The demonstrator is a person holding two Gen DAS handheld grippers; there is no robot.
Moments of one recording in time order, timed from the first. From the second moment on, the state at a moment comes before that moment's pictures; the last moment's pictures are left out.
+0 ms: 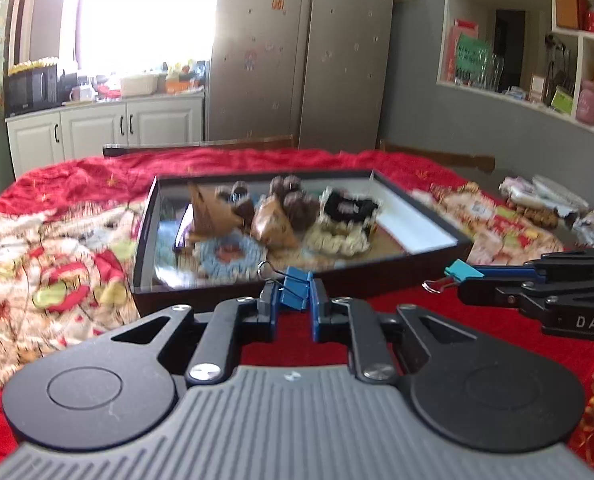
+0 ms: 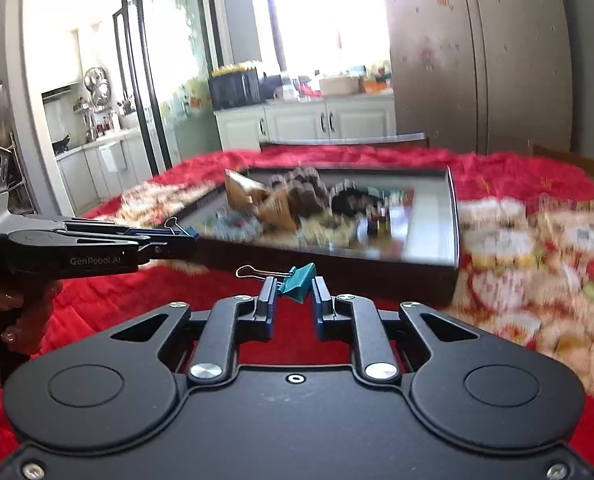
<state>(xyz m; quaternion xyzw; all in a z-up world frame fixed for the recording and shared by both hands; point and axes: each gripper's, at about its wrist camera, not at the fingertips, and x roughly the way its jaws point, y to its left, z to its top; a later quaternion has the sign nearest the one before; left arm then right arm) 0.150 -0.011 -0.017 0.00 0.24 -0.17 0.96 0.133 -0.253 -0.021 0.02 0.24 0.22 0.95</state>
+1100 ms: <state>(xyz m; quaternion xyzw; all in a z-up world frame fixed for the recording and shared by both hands) 0.251 -0.007 -0.031 -0.01 0.27 -0.10 0.96 0.254 -0.197 -0.034 -0.03 0.26 0.18 0.95</state>
